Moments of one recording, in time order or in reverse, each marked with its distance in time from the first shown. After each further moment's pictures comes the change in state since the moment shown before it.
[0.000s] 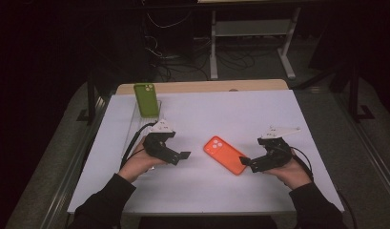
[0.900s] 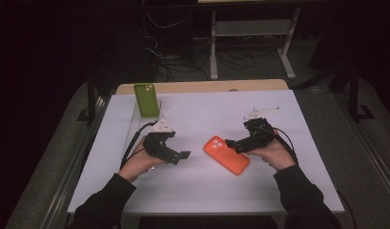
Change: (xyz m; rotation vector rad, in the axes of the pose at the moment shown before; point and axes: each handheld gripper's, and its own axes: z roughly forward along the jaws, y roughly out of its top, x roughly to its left) left arm 0.000 0.000 0.001 -0.015 0.003 -0.013; right arm 0.001 0.054 0.033 0.019 -0.002 -0.027
